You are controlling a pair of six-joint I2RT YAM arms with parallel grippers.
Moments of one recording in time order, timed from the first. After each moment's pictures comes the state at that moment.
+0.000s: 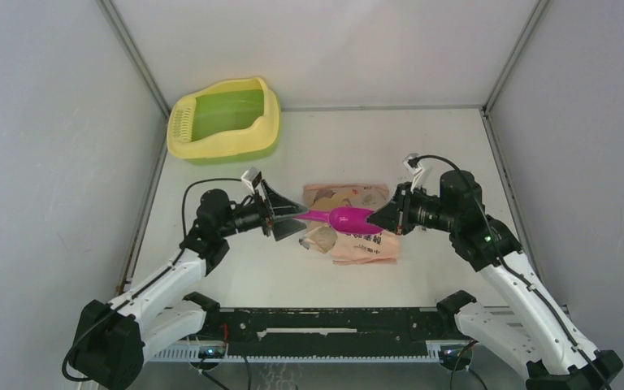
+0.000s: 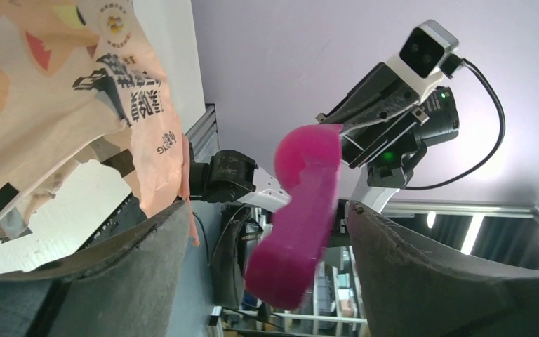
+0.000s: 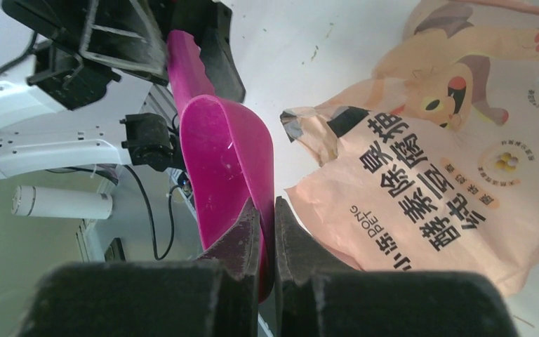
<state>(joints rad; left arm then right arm) -0.43 0.96 0.48 0.37 0.78 -1.40 0.45 0.79 0.89 -0.56 -0.58 0.49</state>
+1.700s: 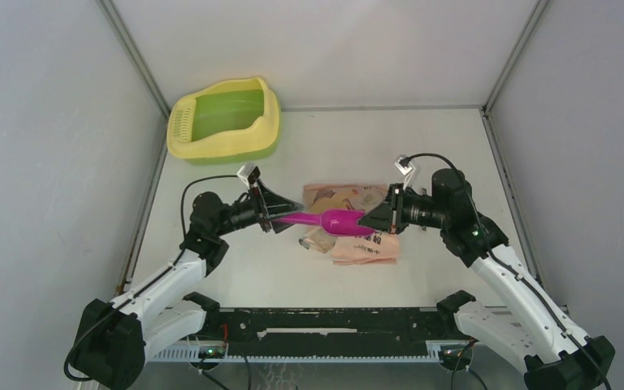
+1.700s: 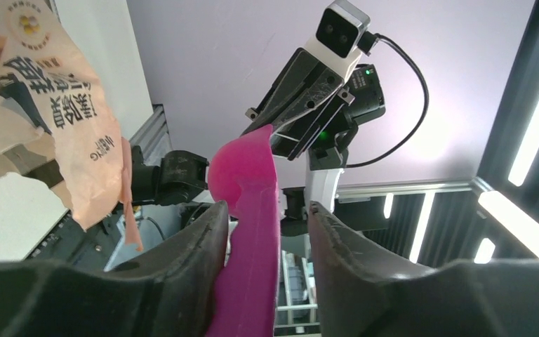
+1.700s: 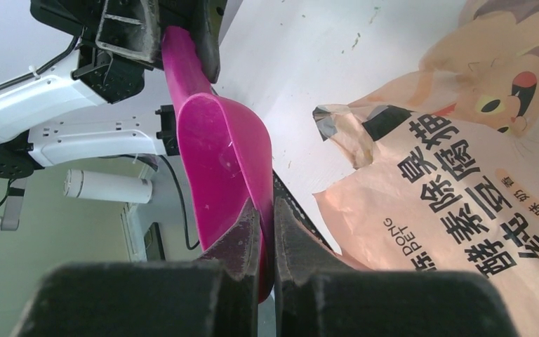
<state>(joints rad) -0.41 0.97 0.44 0.62 0.82 -1.60 0.44 0.85 0.82 -0.40 -0.70 0.58</state>
